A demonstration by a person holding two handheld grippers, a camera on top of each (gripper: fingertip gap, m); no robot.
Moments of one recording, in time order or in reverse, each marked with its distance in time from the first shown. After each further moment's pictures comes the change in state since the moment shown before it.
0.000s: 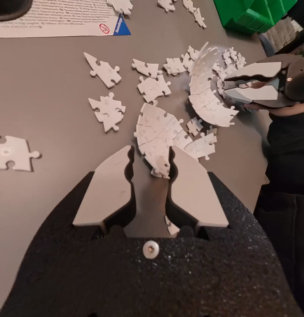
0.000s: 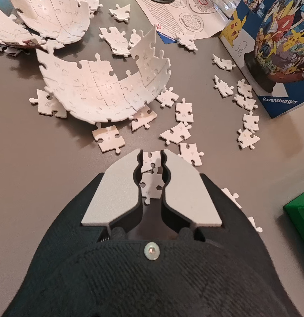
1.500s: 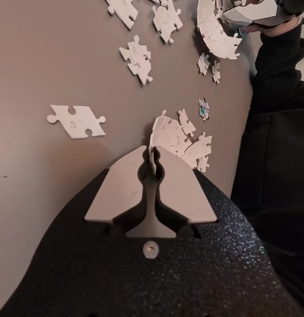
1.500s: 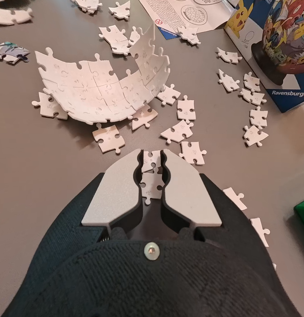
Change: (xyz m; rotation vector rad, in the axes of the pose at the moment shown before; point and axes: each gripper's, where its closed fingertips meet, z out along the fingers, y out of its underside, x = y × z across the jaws) left arm -0.056 0.026 -0.051 -0.347 0.251 0.105; right arm 0.000 0.001 0.002 -0.015 -0.037 0.042
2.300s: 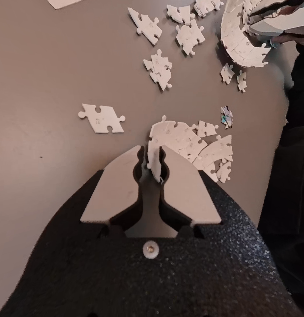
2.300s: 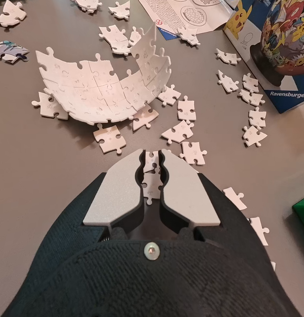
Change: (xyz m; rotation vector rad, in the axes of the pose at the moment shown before) left arm -0.016 -0.003 -0.006 0.113 -0.192 0.037; right arm -0.001 0.000 0.000 -0.001 0.014 -0.007
